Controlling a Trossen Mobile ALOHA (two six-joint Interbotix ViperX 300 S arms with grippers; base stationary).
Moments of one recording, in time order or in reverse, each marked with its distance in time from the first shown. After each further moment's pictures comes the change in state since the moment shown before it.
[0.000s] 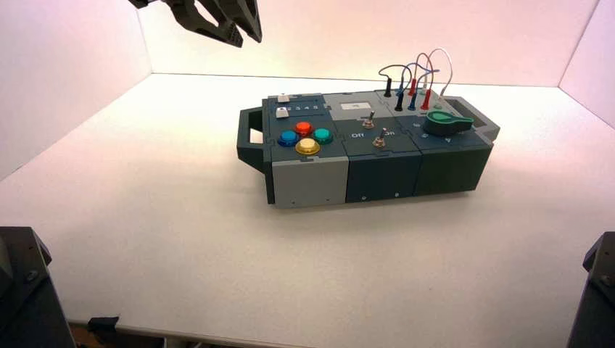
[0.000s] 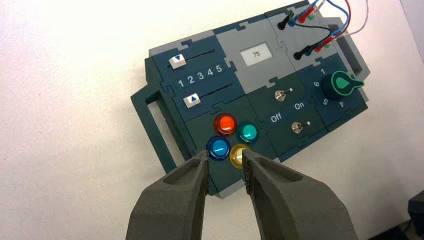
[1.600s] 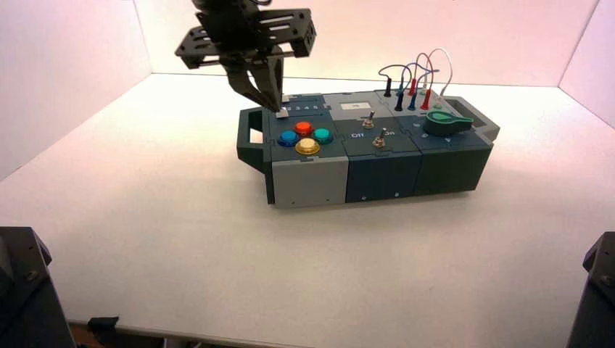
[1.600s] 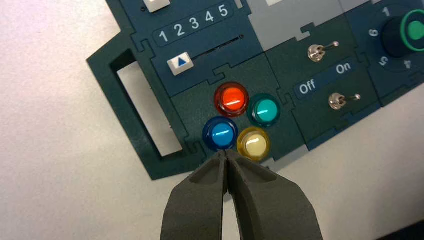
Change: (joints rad) left arm -0.060 0.348 -0.104 -0.015 -0.006 -0.009; right arm 0.005 0.000 0.000 0.015 0.003 0.000
